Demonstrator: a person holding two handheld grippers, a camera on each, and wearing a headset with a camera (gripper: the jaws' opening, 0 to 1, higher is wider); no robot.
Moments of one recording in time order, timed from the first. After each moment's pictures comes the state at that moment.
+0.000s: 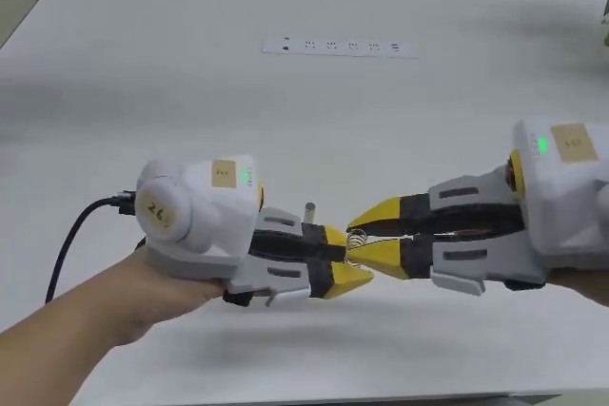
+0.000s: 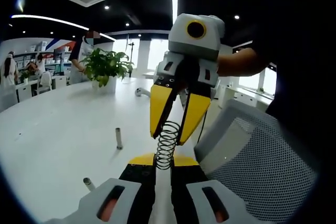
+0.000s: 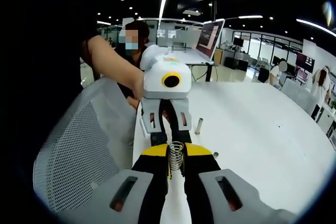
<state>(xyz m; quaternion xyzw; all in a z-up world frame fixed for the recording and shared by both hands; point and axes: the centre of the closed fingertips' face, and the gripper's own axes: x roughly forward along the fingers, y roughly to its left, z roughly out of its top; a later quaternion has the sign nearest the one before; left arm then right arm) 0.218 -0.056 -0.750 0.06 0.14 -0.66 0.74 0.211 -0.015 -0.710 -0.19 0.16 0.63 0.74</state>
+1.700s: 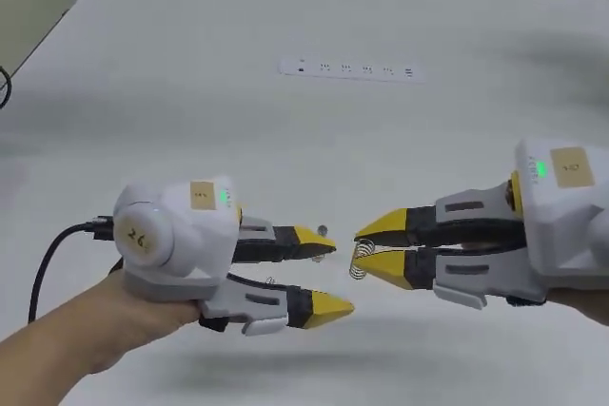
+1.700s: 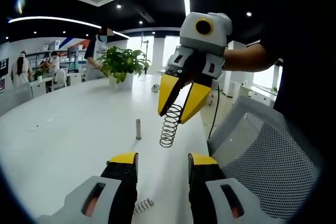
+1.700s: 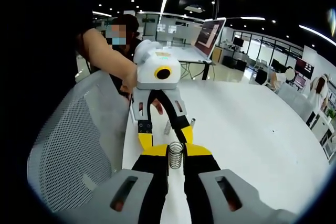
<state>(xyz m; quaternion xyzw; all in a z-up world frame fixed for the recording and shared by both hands) 0.236 -0.022 -0.753 0.06 0.15 -0.60 0.78 0.228 -0.016 -0.707 -0.23 0.15 0.62 0.74</state>
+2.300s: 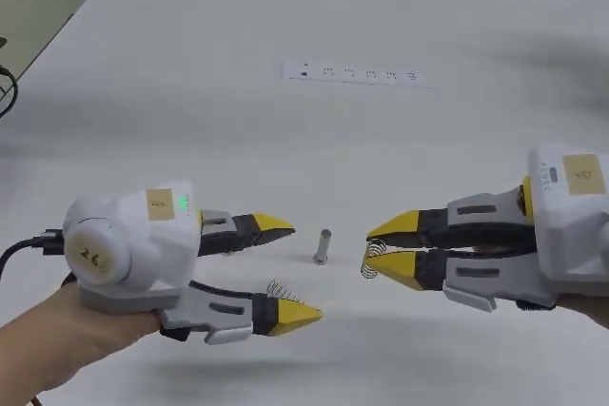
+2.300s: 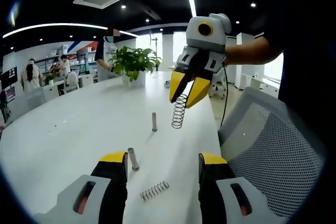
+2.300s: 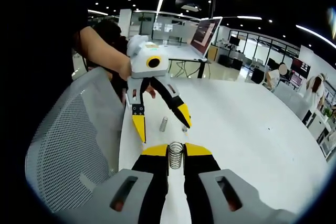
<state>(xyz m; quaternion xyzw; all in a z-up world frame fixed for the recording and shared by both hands) 0.243 0.021 -0.752 0.10 0.14 -0.55 0.82 0.233 -0.022 -0.708 -0.23 0.16 0.60 0.75</state>
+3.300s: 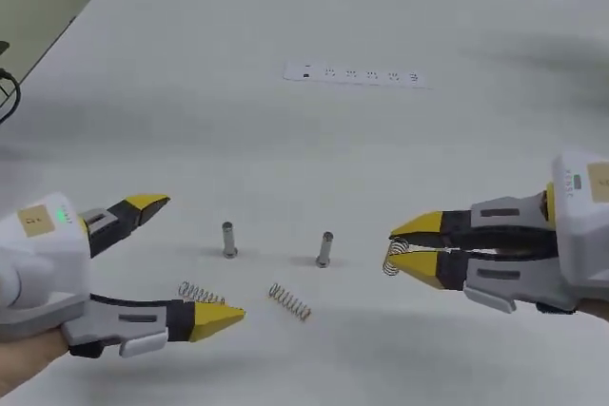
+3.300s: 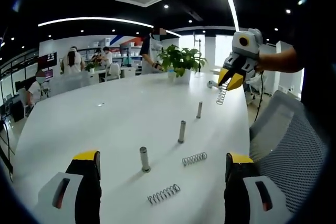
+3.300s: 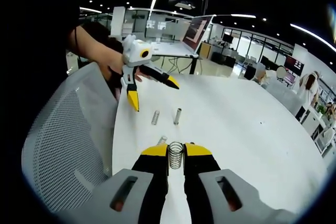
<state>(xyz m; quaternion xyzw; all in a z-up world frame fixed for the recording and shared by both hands) 0.267 0.112 -0.765 0.07 0.16 -0.40 0.90 0.243 -0.042 -0.711 -0.24 0.16 0.57 0.77</state>
